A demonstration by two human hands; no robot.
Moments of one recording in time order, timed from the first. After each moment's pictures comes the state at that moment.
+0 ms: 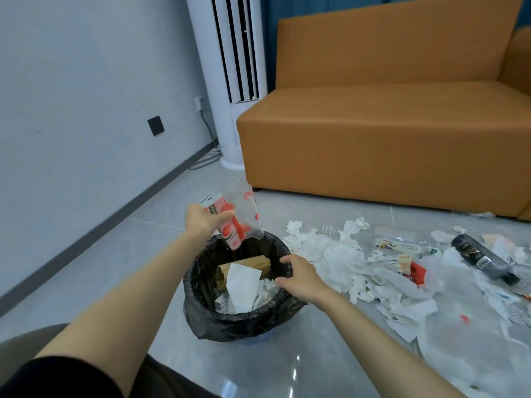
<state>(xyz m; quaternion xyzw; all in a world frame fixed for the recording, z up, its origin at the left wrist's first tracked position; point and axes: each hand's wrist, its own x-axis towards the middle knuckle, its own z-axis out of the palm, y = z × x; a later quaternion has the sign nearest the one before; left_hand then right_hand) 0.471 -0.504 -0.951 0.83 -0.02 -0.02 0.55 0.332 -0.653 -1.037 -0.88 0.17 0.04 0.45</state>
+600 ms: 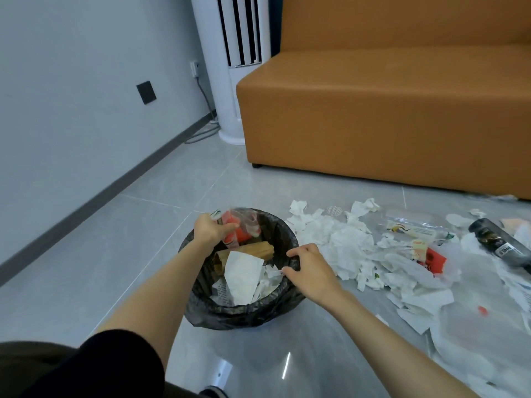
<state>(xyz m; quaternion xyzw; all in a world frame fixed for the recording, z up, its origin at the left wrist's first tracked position) 0.519 -0.505 -1.058 0.87 0.01 -0.09 0.48 0.352 -0.662 -1.078 -0.92 0.18 0.00 0.34</state>
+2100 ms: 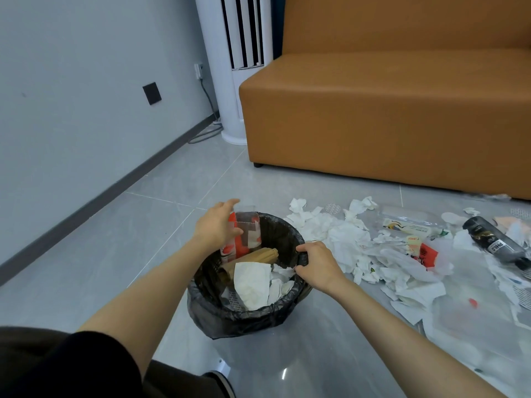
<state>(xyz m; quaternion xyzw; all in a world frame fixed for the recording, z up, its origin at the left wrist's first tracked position) 0.489 -0.497 -1.039 0.96 -0.23 -0.02 0.16 0.338 -0.671 -1.074 -0.92 0.18 0.04 0.34</state>
